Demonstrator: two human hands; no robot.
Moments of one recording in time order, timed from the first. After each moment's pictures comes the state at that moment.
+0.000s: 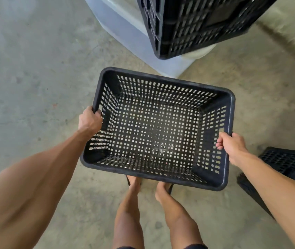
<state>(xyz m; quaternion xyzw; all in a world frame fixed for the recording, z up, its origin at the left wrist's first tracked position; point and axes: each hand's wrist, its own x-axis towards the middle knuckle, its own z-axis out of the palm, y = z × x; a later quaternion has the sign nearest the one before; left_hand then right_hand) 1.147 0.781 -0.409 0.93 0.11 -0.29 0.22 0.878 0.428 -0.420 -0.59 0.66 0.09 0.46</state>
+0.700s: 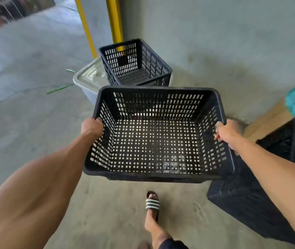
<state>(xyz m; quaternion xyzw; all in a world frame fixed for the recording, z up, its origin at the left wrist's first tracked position) 0.985 0.750 -0.055 0.94 -0.01 -0.17 0.29 0.706 0.417 -0.055 -0.71 0.58 -0.10 0.39</state>
